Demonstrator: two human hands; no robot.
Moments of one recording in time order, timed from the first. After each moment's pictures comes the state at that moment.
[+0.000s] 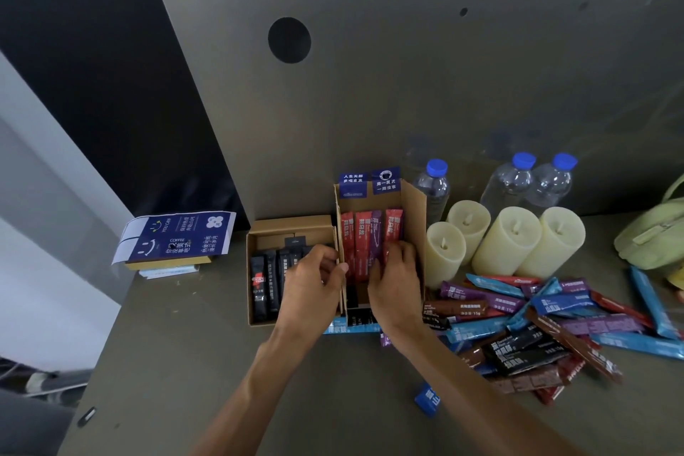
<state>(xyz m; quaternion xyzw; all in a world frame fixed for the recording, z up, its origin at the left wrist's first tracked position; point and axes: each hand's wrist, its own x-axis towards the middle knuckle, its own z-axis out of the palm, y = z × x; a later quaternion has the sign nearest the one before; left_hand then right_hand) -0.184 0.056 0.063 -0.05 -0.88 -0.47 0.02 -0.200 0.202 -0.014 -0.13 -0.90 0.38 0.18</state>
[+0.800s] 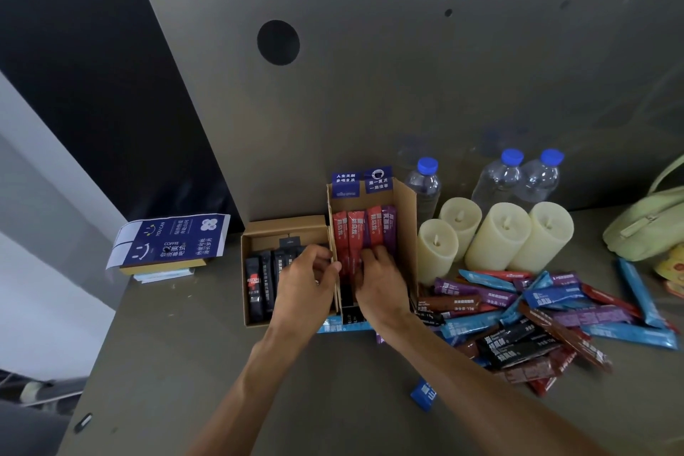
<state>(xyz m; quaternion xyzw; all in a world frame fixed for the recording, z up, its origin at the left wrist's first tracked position) -0.183 0.056 0.066 -0.06 -0.88 -0.47 0.03 -0.205 0.199 -0.021 -0.03 -0.95 0.26 0.14</state>
